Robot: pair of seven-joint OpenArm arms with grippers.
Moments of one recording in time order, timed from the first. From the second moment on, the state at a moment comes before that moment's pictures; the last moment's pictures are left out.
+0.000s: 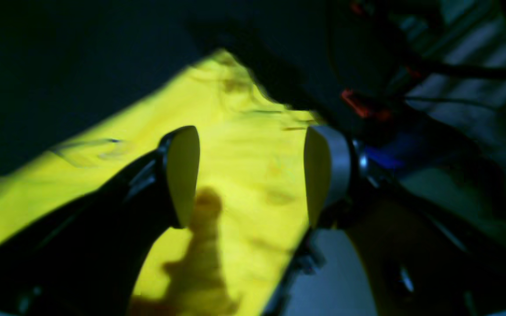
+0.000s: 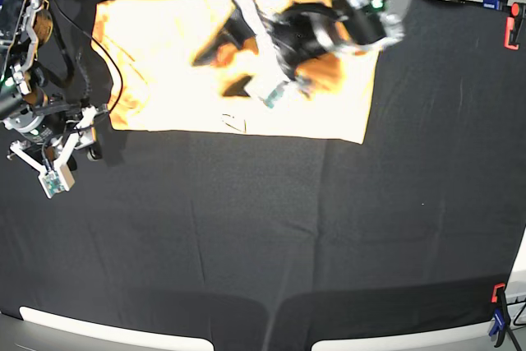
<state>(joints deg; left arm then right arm) 16.6 -1.6 22.4 116.0 -23.9 -27.6 43.7 -5.8 25.0 21.1 108.7 21.9 33.0 -61.5</state>
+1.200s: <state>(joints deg) 14.2 -9.4 3.9 108.2 -69.5 -40.5 74.4 -5.8 25.2 21.1 108.7 26.2 33.0 -61.5</state>
